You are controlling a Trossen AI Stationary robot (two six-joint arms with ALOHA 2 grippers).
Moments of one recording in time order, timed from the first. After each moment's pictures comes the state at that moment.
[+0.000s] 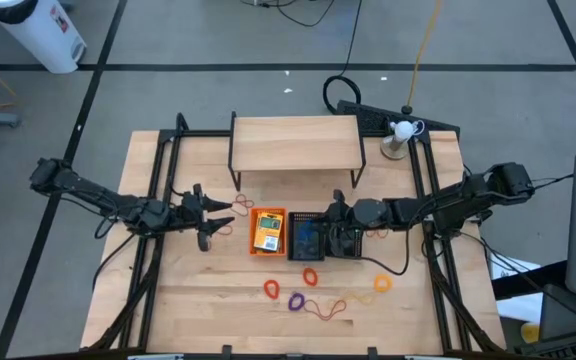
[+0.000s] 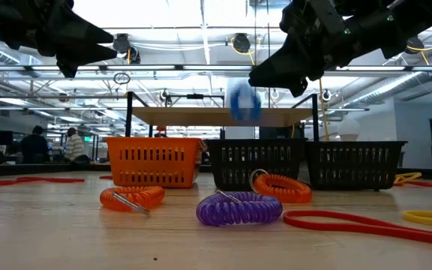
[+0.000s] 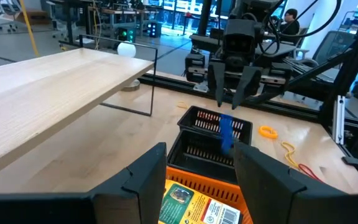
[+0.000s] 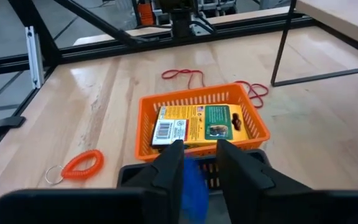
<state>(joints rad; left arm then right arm) -0.34 0.65 0.25 0.29 -0.52 -0.22 0.12 1.39 0.60 0.47 0.13 0.20</state>
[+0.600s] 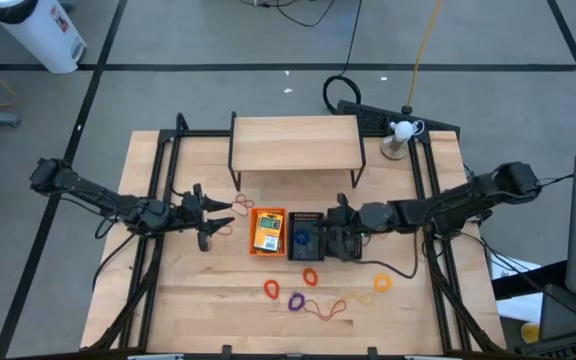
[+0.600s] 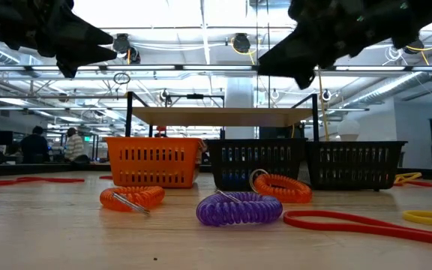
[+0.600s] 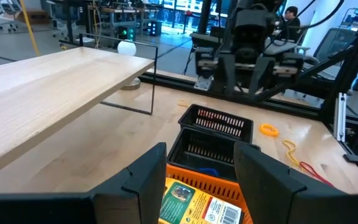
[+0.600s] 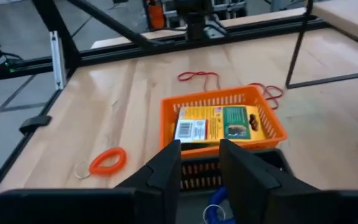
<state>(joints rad) -0.34 0.65 0.25 0.28 -0.52 -0.22 0.17 1.32 0.60 0.40 0.14 0.23</state>
